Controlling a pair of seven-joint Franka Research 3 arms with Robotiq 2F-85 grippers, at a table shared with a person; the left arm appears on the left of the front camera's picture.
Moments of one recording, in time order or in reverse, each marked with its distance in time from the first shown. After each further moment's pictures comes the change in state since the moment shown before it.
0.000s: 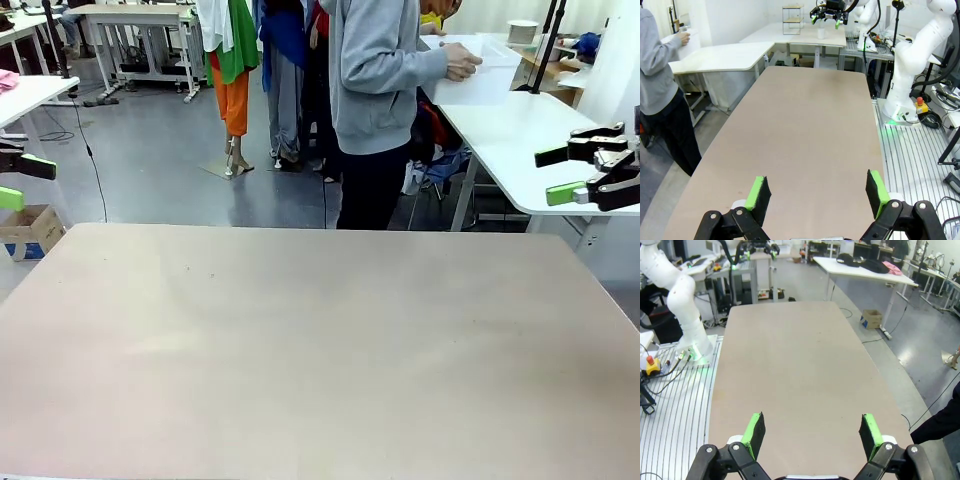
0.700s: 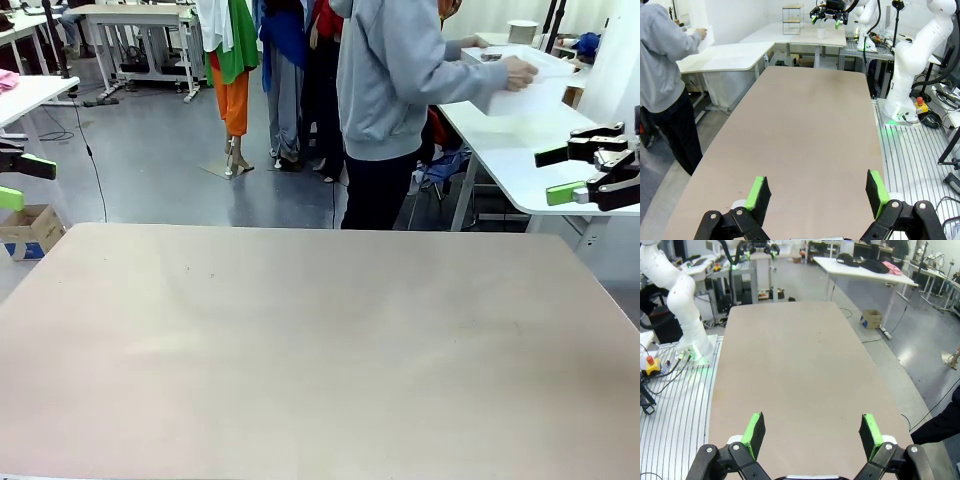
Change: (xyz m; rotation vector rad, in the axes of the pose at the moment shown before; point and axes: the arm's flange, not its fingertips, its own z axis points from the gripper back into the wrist) left arm 0.000 0.000 0.000 0.000 0.000 0.000; right arm 0.000 0.000 0.000 0.000 0.000 0.000
